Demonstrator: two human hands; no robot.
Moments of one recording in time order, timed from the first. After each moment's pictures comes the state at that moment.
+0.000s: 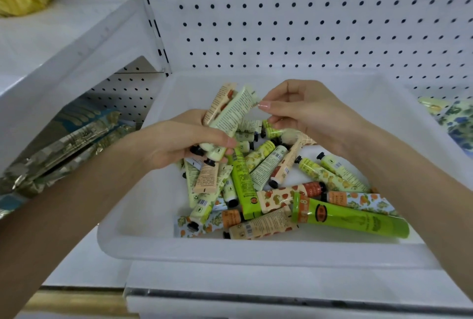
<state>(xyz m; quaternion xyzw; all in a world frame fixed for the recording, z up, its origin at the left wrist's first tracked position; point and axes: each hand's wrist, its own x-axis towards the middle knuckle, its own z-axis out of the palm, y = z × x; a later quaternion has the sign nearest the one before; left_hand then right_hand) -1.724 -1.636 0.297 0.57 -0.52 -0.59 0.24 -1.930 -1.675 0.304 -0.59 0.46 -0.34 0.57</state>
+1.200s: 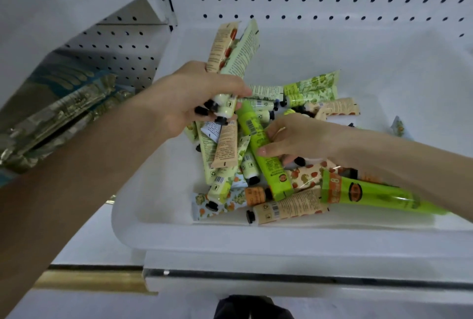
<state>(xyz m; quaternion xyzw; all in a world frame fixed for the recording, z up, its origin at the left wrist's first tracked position) -1.712 -1.649 0.289 0.64 -0.46 -0.53 0.31 -1.893 -1.659 0.241 -0.68 0.55 0.01 0.48</state>
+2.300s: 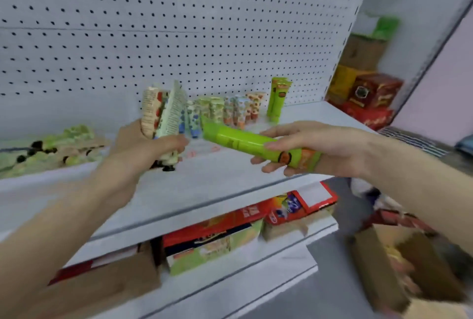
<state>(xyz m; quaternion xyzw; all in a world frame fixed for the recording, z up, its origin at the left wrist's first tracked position) -2.093 -1.479 0.318 0.49 -0.57 -0.49 0.45 -2.345 -1.415 0.368 -0.51 0.55 -0.27 0.60</state>
